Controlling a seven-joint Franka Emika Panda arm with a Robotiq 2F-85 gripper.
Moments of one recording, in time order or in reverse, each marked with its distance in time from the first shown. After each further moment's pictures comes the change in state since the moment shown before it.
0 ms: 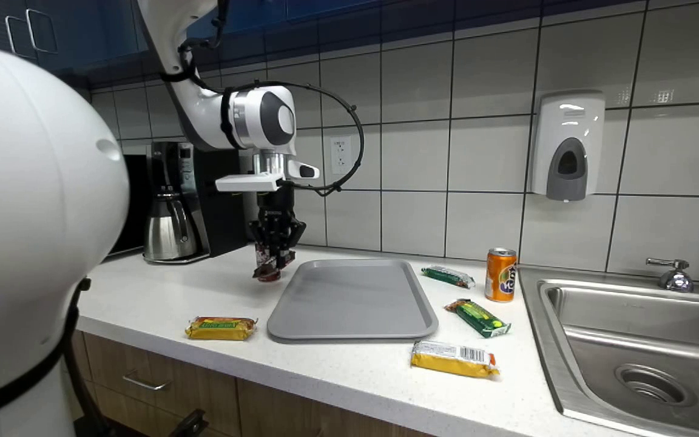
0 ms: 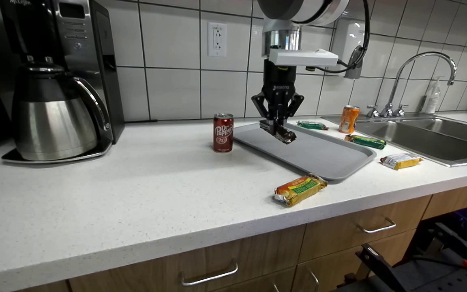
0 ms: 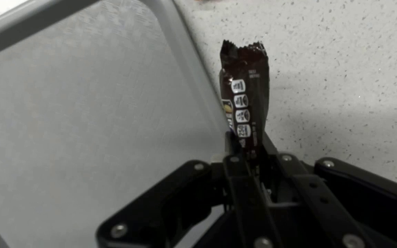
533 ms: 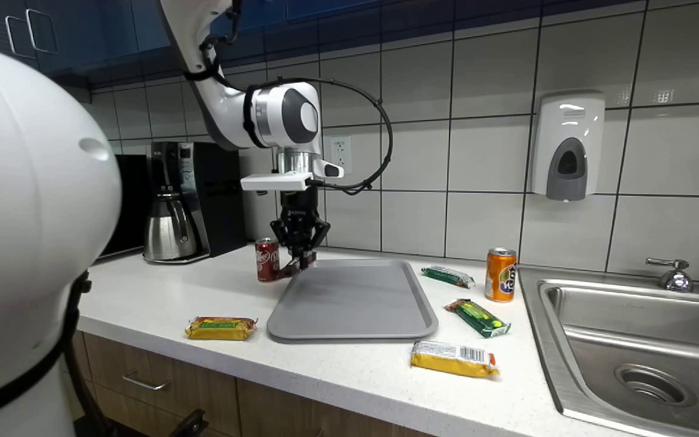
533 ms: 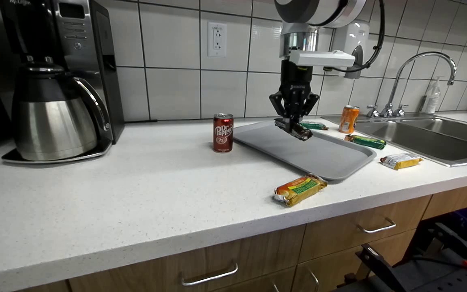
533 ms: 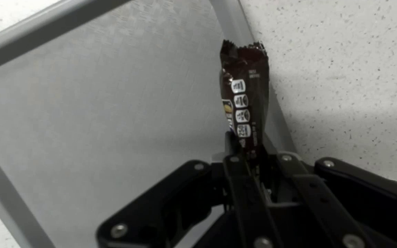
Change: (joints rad) arm -0.061 -0.009 -0.041 -0.009 0.000 -0.001 -0.104
